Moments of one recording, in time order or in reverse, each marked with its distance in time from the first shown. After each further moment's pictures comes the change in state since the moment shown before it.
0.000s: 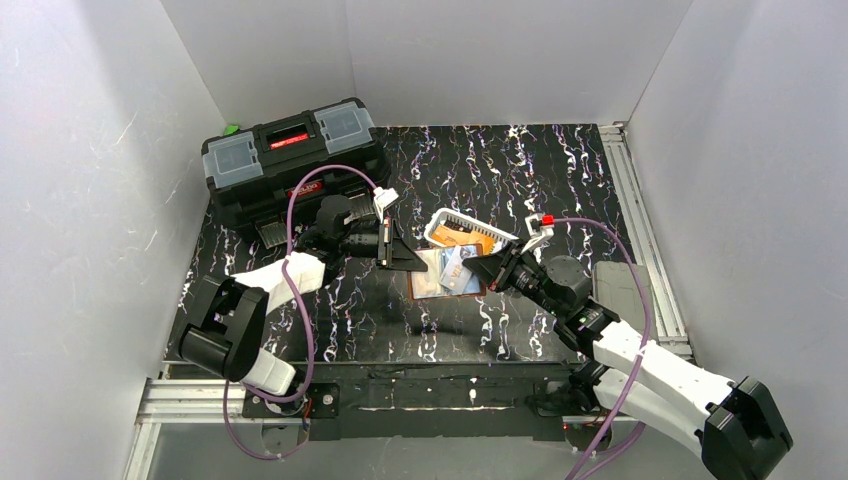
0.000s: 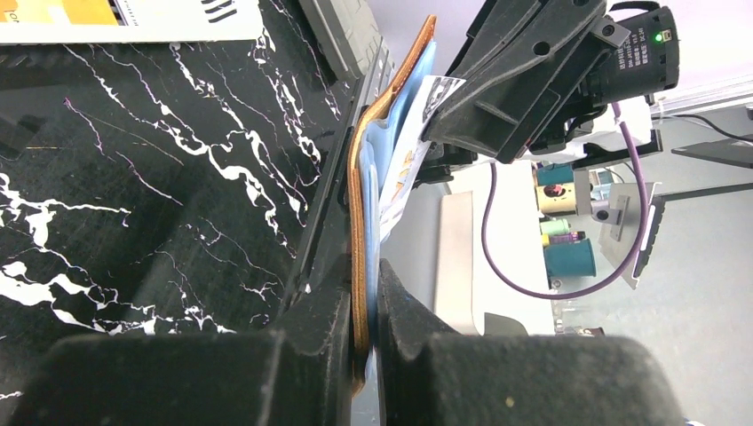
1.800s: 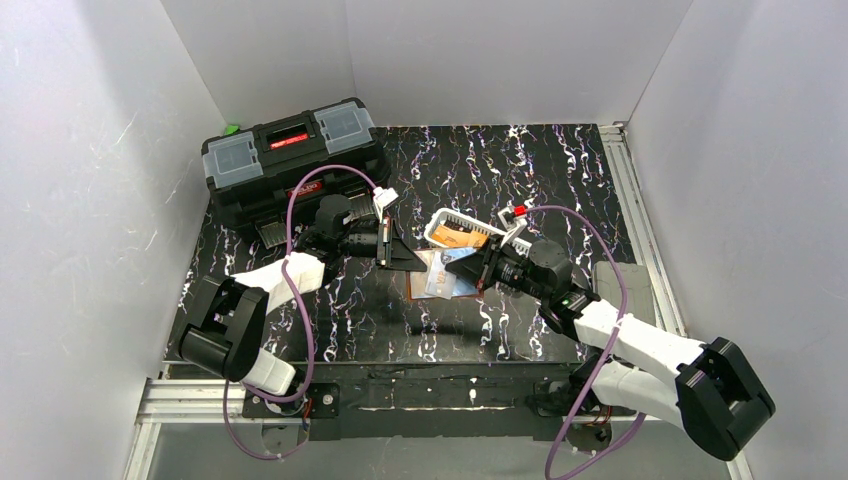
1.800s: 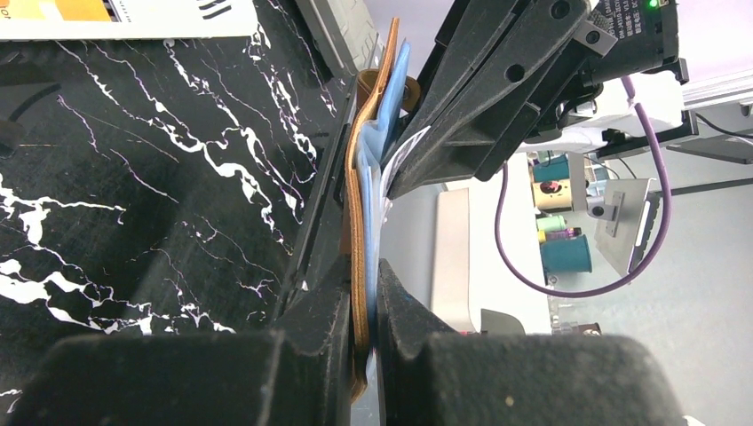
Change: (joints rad) left arm 0.003 -0.002 0.000 0.019 0.015 -0.022; right arm -0.006 0.226 0.075 0.087 -0.212 -0.030
